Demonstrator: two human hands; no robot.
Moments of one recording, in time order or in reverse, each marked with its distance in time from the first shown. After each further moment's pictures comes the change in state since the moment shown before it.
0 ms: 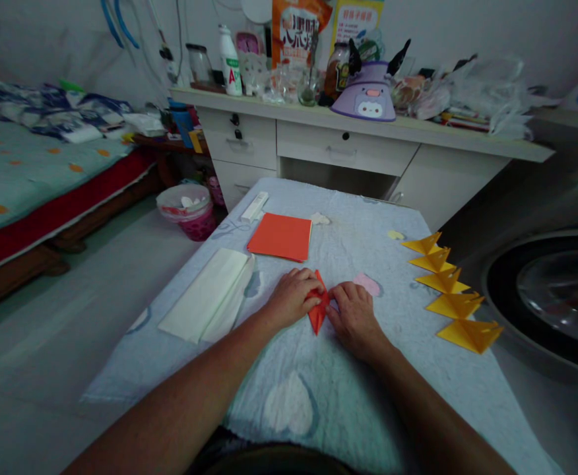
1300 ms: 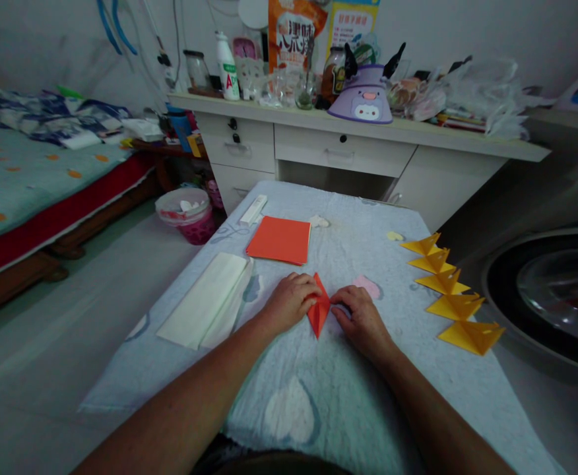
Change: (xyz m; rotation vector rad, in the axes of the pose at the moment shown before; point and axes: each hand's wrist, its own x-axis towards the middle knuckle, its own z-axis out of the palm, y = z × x) left_hand -0.002 -0.008 0.002 -0.011 0.018 0.066; right_hand 0.003 0.015 -0.004 0.353 0.062 -0.016
